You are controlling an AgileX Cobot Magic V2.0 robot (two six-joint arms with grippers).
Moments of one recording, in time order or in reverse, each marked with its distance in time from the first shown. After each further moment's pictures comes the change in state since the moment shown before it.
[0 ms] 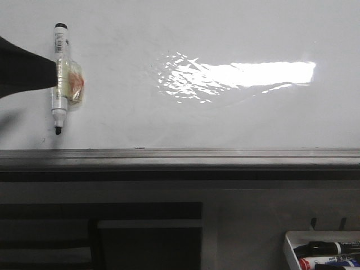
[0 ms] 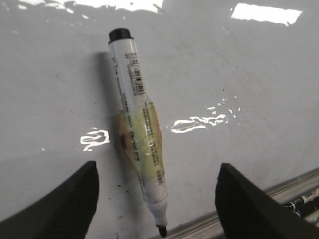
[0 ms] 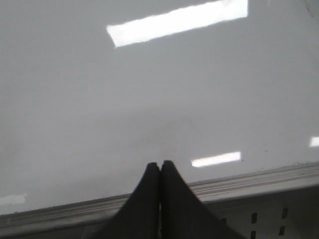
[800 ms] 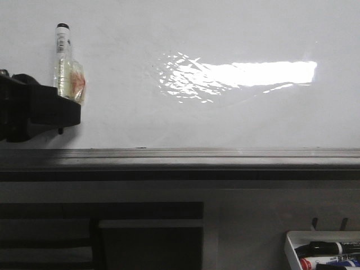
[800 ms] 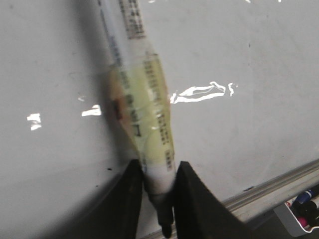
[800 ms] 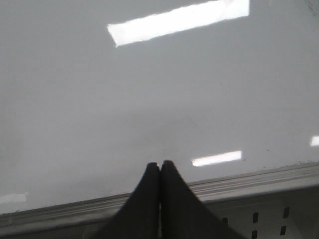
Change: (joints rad) left arm -0.009 0.234 -0.036 0.018 -0.094 -0.031; right arm 0.000 0.000 0.000 0.000 0.002 0.000
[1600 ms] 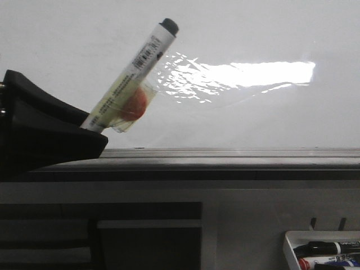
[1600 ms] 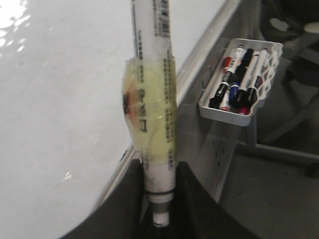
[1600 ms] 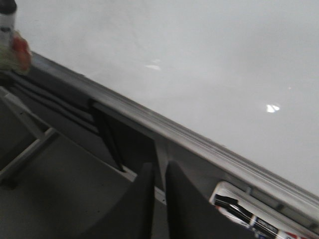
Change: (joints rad) left arm 0.000 -0.141 0.000 0.846 0.022 0.031; right arm 0.672 0.407 -0.308 0.008 0.203 -0.130
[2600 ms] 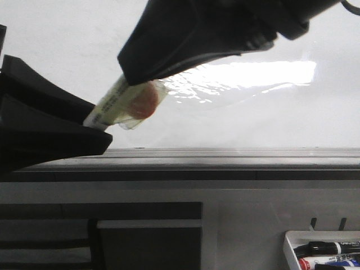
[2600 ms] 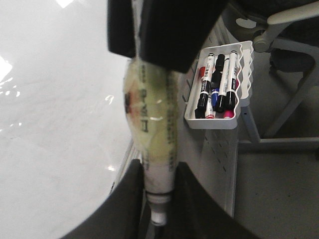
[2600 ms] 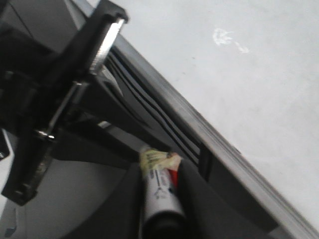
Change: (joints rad) left arm 0.000 -0.024 -0.006 0.112 -0.049 0.064; right arm 0.362 0.556 -0.355 0.028 -0.154 -0.004
